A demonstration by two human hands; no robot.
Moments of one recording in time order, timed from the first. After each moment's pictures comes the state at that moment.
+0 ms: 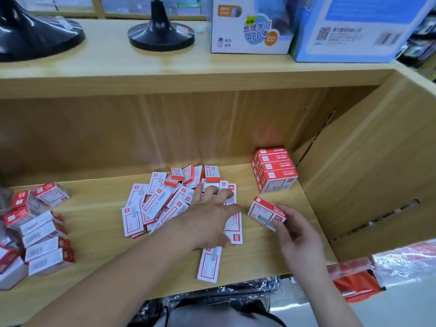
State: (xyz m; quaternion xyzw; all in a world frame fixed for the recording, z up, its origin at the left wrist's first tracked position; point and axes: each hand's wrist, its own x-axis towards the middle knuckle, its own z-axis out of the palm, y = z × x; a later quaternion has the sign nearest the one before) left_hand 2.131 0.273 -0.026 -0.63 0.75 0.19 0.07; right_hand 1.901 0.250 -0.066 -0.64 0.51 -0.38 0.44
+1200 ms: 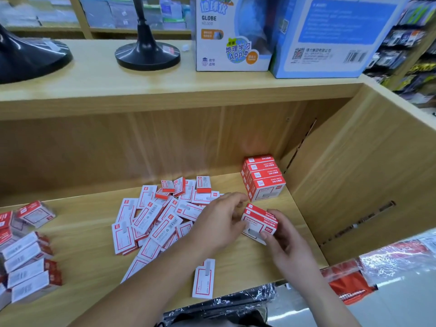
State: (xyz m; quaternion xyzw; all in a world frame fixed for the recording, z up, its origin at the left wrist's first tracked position) left_hand 2.100 0.254 -0.045 -0.63 0.65 0.27 -0.32; right_hand 1.892 0.252 -0.057 -0.67 0.51 -0.29 0.45
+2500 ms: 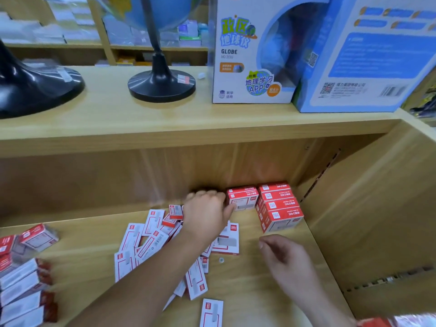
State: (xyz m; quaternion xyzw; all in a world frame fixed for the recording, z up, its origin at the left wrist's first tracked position) left_hand 2.162 0.181 -0.056 -0.76 0.62 -0.06 -0.15; right_hand 1.934 0.200 -0.056 -0.69 0.53 -0.24 0.43
